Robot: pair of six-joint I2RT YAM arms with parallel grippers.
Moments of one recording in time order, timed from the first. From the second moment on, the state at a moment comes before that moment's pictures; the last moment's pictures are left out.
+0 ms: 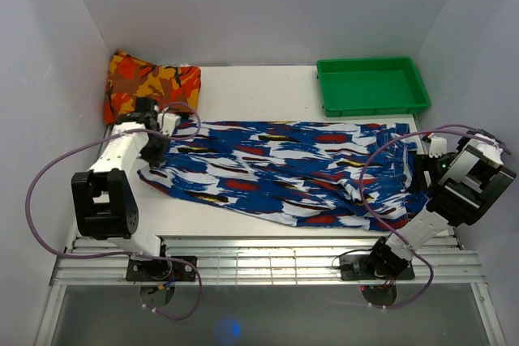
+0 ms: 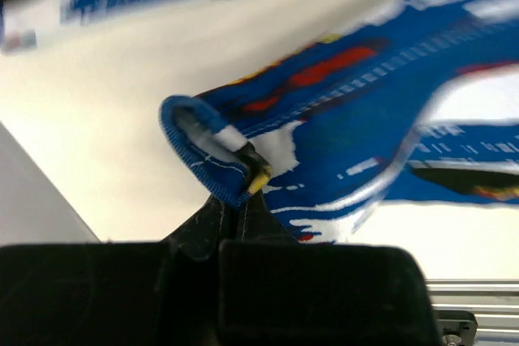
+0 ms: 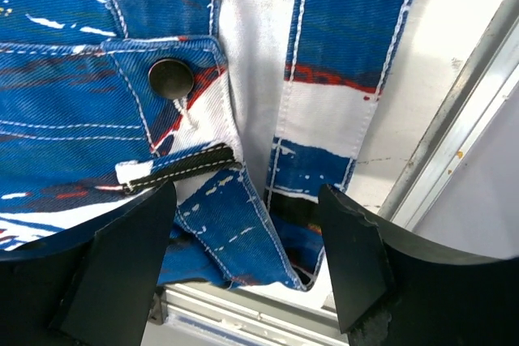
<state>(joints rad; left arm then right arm) -0.02 1.56 1.19 -0.88 -0.06 0.39 -0.71 1.77 1.21 -1.03 -0.36 -0.90</state>
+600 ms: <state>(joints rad) 0.42 1.62 1.05 -0.77 -0.05 0.39 -0.72 1.82 1.26 -1.14 -0.47 -0.92</state>
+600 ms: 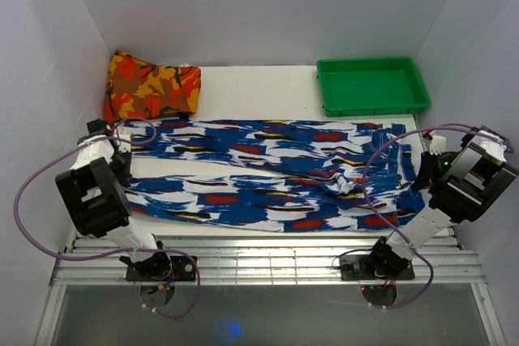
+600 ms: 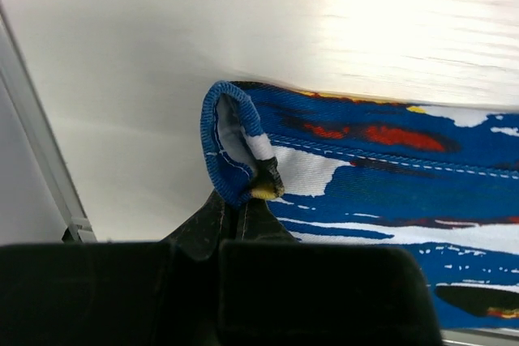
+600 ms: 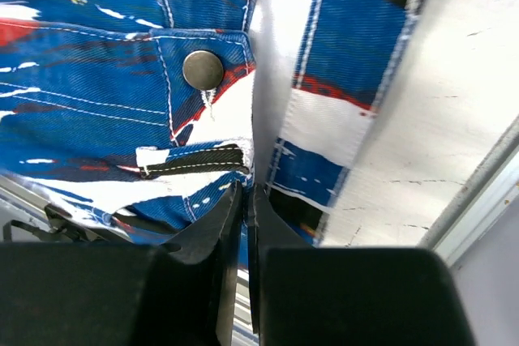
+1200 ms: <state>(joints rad) 0.56 1.61 0.97 -0.72 0.04 0.54 -0.79 1.62 1.12 -1.10 -0.35 -0.95</state>
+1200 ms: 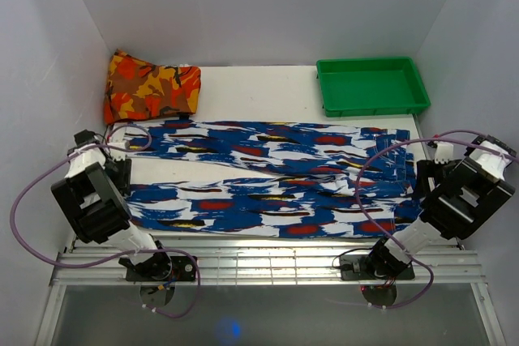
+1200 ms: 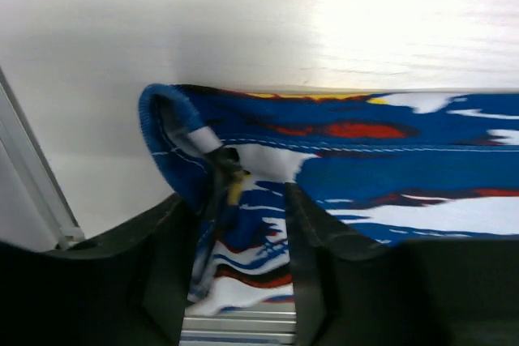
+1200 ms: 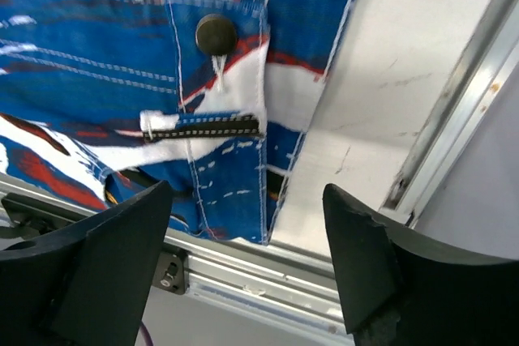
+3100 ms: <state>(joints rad) 0.44 1.94 1.31 -0.51 0.22 0.39 -0.47 1.89 1.42 -0.68 -0.51 -0.46</state>
